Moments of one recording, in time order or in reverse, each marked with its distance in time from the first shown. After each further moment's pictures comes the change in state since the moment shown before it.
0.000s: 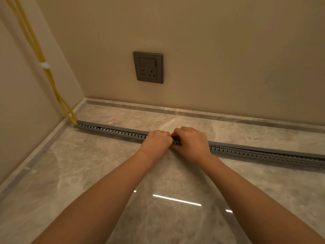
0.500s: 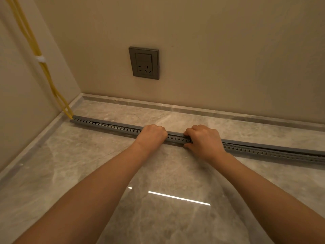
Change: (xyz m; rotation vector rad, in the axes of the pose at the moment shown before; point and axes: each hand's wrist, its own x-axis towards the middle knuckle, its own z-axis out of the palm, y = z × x) left_hand 0.005 -0.003 0.000 0.022 -0.059 -0.023; right_hand -0.024 0.034 -0.025 -0.198 -0.062 -0.051
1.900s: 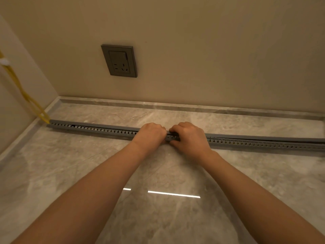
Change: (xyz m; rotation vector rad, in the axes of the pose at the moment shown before) left_hand 0.016 0.037 -0.029 -0.063 0.013 0.109; right_hand -0.013 0.012 0.005 0.212 0.093 0.063
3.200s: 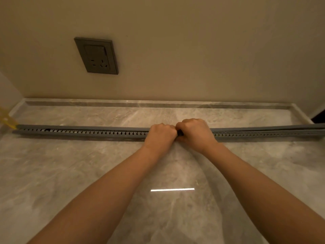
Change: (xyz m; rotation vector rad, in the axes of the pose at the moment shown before) left_hand 0.022 0.047 0.002 -0.156 0.242 0.043; right_hand -0.009 0.026 -0.027 -0.232 -0.115 0.023
